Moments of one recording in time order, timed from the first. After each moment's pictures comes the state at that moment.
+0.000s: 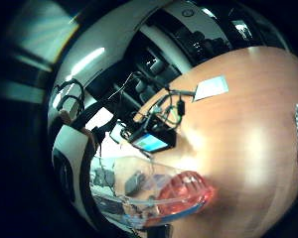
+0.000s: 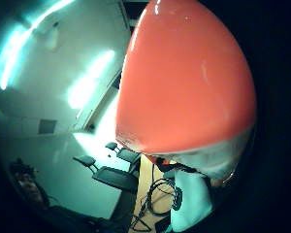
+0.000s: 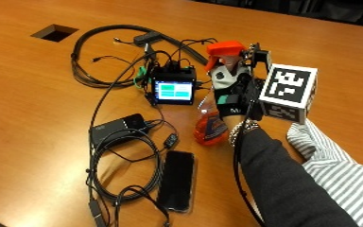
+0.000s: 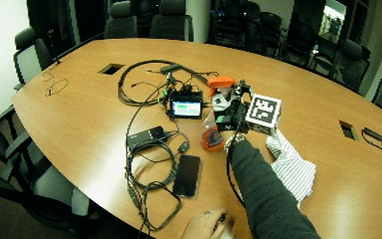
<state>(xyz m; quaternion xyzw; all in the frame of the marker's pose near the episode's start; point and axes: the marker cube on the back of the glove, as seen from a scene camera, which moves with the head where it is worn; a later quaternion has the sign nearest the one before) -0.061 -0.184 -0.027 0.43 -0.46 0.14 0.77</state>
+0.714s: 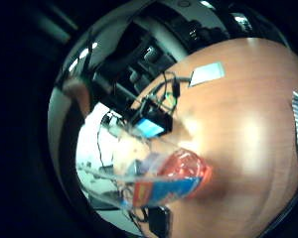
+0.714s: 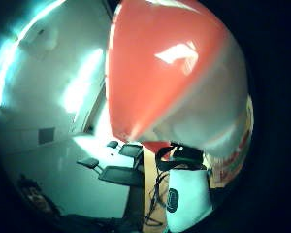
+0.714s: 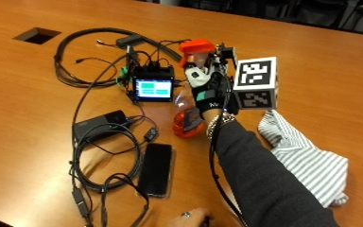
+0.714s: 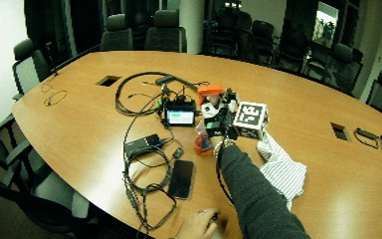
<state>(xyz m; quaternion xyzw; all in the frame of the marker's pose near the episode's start) -0.097 -0.228 0.007 0.29 -0.50 0.14 0.80</state>
